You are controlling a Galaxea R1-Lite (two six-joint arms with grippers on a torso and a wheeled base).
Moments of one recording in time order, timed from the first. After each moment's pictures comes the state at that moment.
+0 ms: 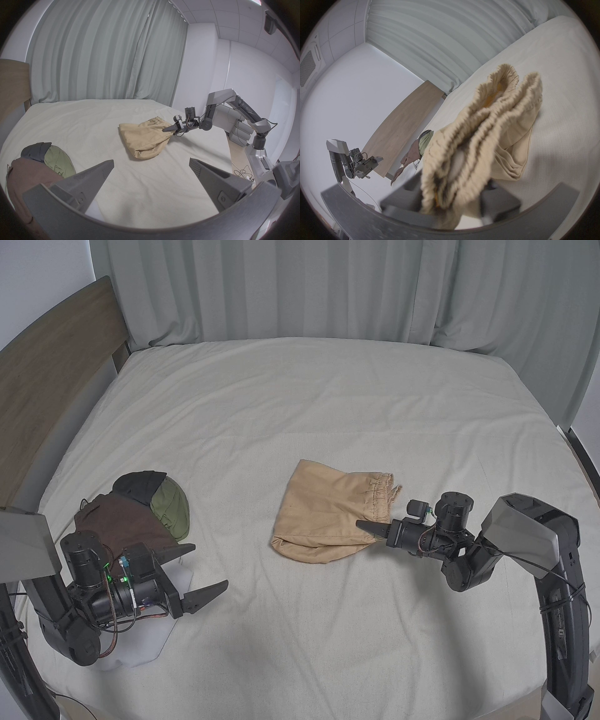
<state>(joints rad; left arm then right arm) -0.15 2.05 -0.27 -1.55 -0.66 0.17 0.23 2.58 -1.24 -1.20 0.73 0.51</state>
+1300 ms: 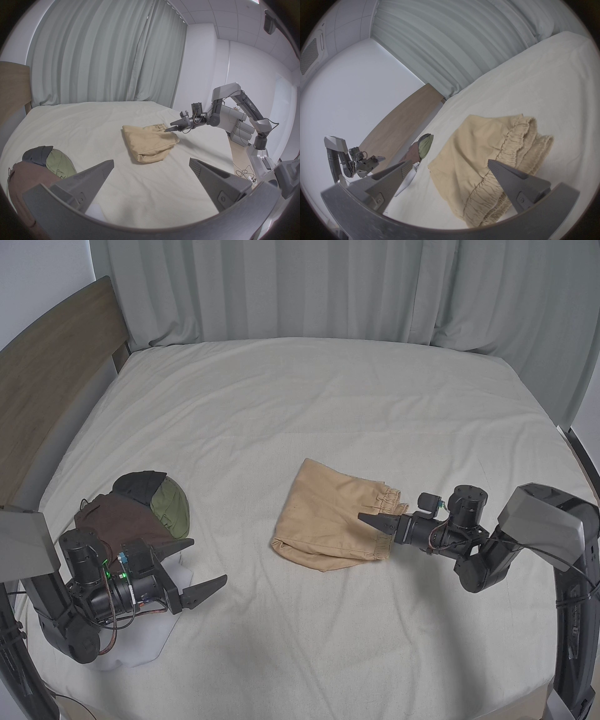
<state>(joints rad) -0.14 2.04 -0.29 -1.55 -0.66 0.17 0.24 2.44 -1.07 -1.24 0.65 0.45</state>
